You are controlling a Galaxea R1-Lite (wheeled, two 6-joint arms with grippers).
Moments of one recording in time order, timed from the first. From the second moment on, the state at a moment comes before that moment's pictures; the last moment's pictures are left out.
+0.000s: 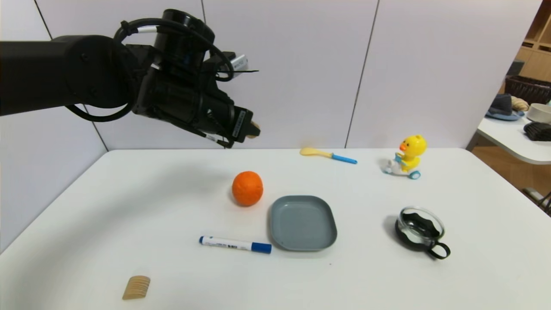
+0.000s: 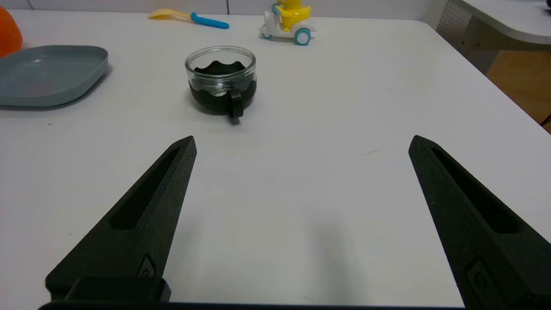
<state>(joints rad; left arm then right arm) -0.52 1.88 -1.78 0.42 -0.15 0.05 0.00 0.00 0.00 -0.01 0.00 -0.03</state>
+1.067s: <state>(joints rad) -0.72 2.04 -1.81 0.66 -0.23 -0.03 0.00 0.00 0.00 0.00 0.00 -0.03</state>
